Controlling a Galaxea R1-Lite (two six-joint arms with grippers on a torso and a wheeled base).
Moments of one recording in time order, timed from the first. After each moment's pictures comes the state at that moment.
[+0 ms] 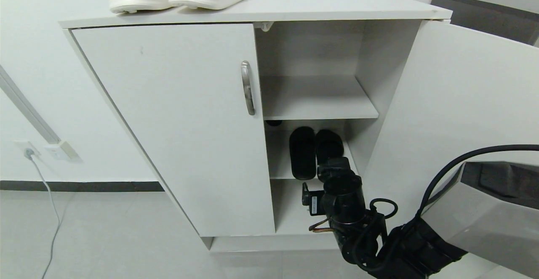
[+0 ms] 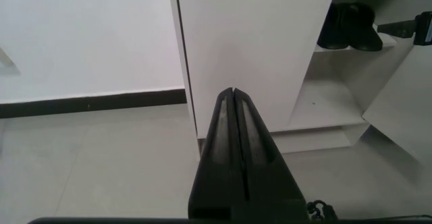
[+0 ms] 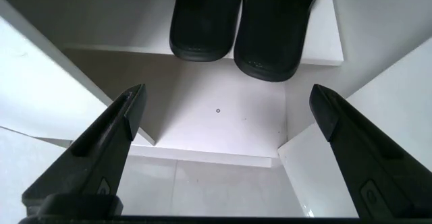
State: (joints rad) left arm 0.00 0.00 0.00 0.00 -0.03 0.04; right arm 0.84 2.16 -0.87 -1.01 -0.71 0.22
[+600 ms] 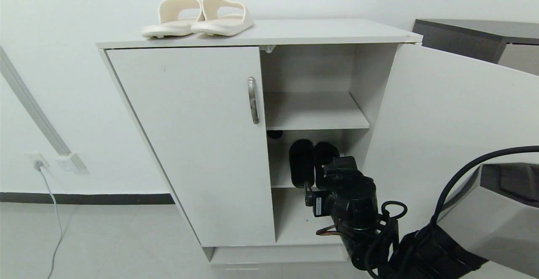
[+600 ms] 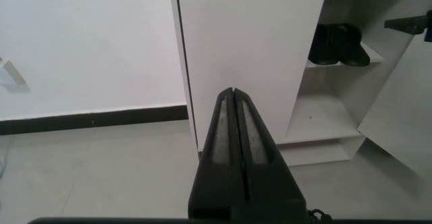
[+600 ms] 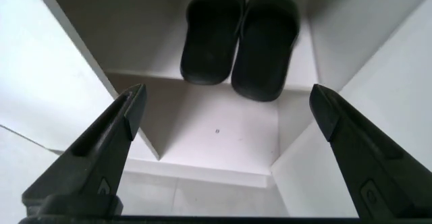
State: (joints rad) left arm 0.00 0.00 0.00 0.00 -0.03 0.03; right arm 0.85 2.11 -0.79 -1.10 -0.70 0.17
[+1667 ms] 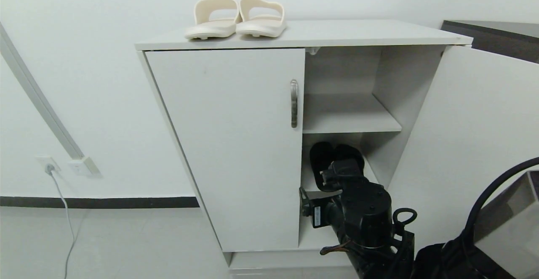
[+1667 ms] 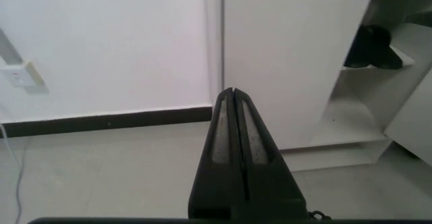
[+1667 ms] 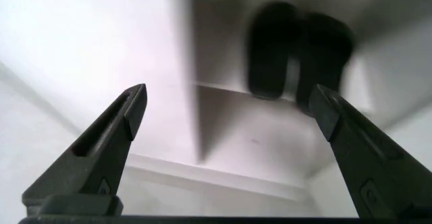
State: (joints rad) left arm 0.00 0.00 0.00 0.00 -0.03 0.03; right arm 0.92 2.02 -0.72 -1.11 -0.69 0.15
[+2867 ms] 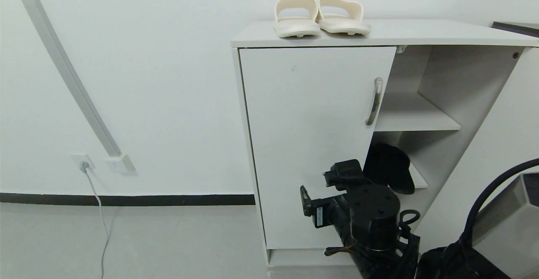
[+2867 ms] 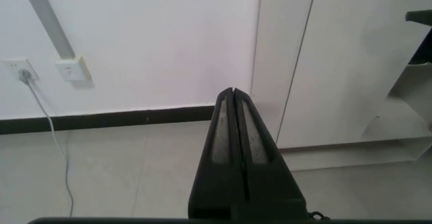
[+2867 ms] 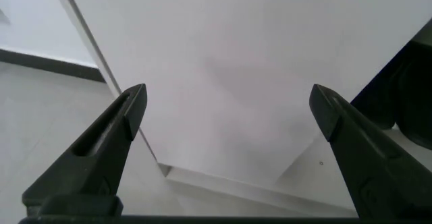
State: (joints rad) left arm 0.00 0.00 0.00 0.00 -0.03 0.03; right arm 0.91 2.02 -0.68 -1.21 -0.68 0.10
